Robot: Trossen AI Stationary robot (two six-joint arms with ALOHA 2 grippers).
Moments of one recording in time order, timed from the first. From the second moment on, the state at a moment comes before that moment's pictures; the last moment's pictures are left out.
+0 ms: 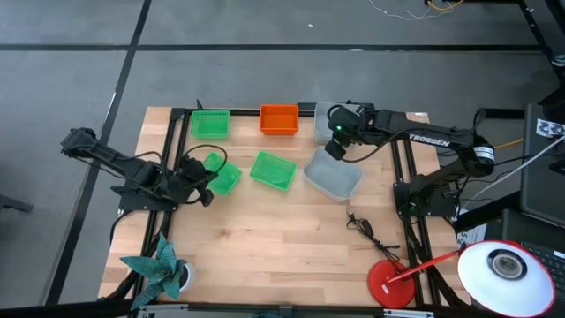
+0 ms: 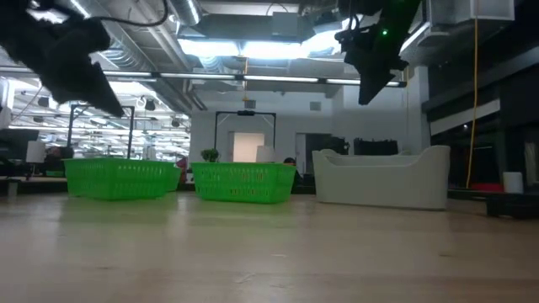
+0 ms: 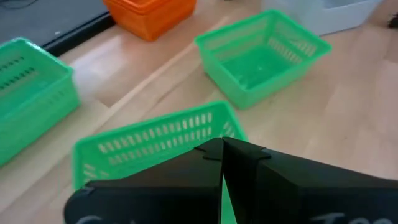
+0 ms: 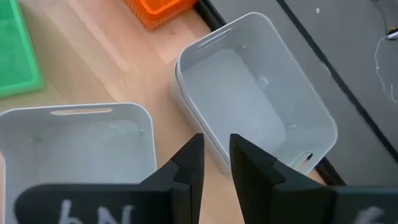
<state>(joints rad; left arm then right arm) -0.40 0.60 0.39 -0.56 -0.81 -0.74 -0.32 1.42 1.27 -0.96 0.44 0.22</state>
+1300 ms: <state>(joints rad) -0.06 0.29 0.01 0.21 -0.02 -0.06 -0.32 1.42 1.27 -1.02 0.39 0.29</state>
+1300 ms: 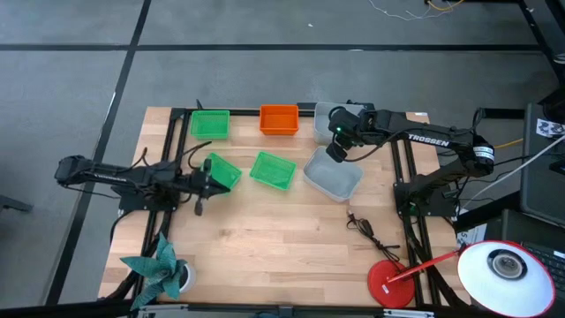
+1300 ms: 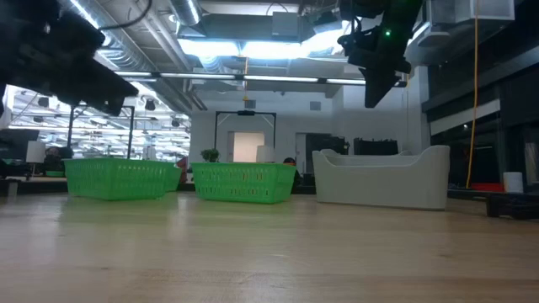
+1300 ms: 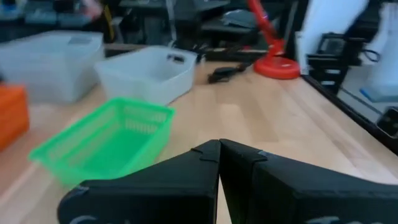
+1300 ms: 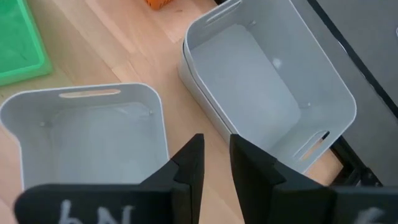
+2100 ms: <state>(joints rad) -0.11 0.00 0.09 -0.02 -0.13 0.08 -0.32 1.42 1.22 -0.97 0.16 0.27</state>
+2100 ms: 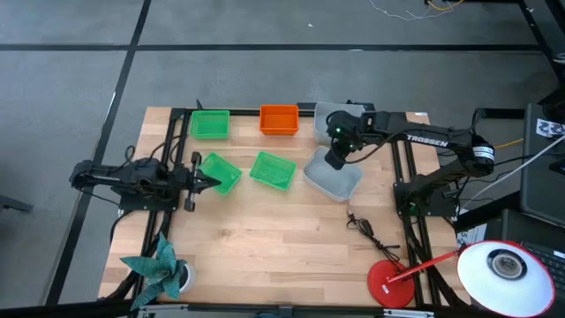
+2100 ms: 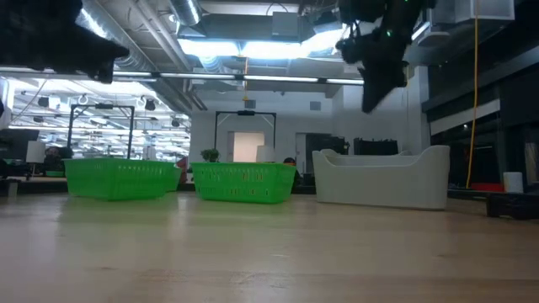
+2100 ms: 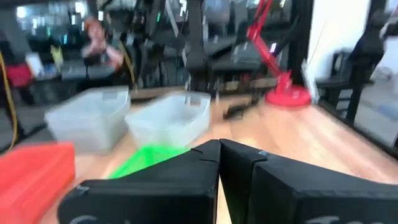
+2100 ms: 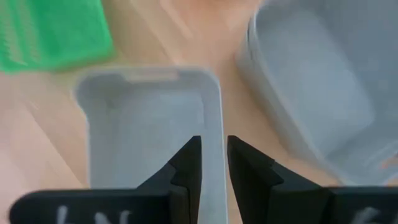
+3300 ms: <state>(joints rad) -0.11 0.00 0.09 -0.04 -0.09 0.01 -0.32 1.42 0.94 -0.70 0.17 0.33</state>
